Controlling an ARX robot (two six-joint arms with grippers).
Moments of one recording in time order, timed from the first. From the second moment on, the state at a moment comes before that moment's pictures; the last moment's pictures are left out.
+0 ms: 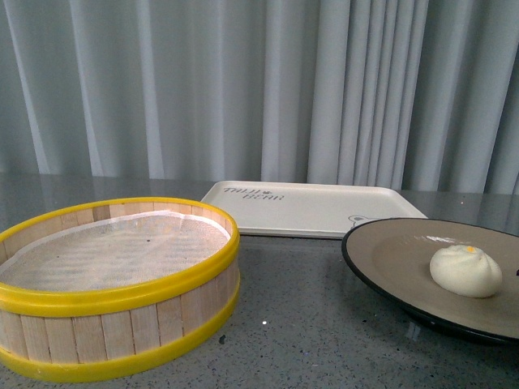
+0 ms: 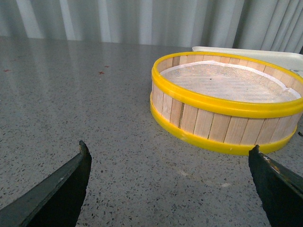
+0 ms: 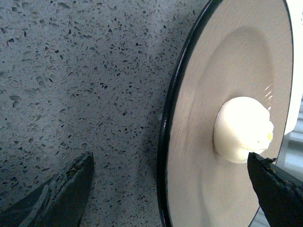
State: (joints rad) left arm 0.00 0.00 0.03 0.00 0.00 0.00; right arm 0.08 1.18 0.75 -0.30 -0.27 -1.51
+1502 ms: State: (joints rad) left arm 0.00 0.00 0.03 0.00 0.00 0.00; right arm 0.08 1.33 0.91 0.05 -0.11 -1.67
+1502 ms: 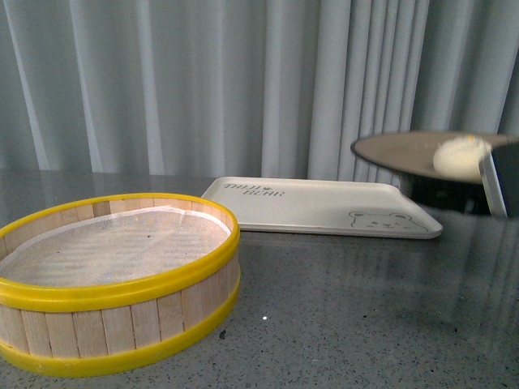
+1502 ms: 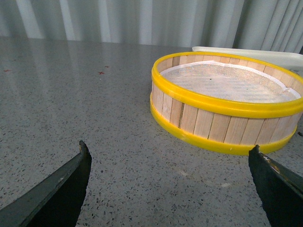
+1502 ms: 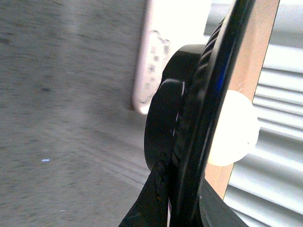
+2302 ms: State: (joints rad) left arm 0.00 0.00 0.03 0.00 0.00 0.00; right arm 0.07 1.96 1.55 -0.07 -0.26 -1.64
